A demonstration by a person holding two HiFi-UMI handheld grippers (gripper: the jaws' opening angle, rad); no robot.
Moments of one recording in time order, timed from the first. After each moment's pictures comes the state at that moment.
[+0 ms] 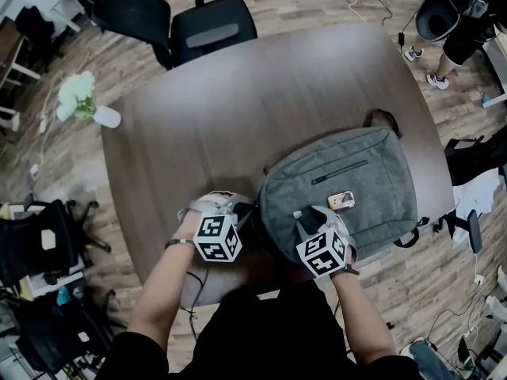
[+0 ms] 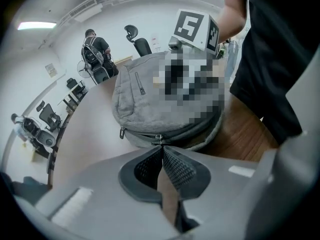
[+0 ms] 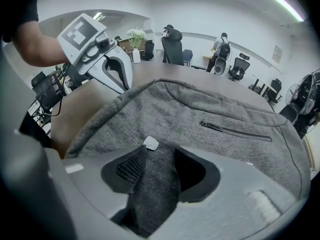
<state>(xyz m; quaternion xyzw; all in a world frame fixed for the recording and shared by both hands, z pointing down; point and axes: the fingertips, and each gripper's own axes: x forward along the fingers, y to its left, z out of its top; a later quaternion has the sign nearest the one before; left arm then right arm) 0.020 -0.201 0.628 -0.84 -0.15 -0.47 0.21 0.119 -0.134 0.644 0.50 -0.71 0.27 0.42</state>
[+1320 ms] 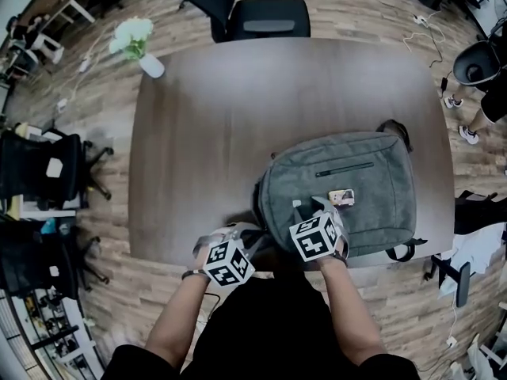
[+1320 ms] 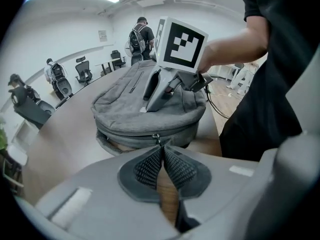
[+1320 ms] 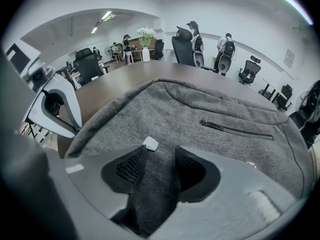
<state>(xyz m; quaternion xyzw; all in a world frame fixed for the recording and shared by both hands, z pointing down) 0.014 -0.068 0.628 -0.88 0.06 -0.47 -0.01 0.119 -0.136 0.648 0.45 -0.74 0.25 0.43</state>
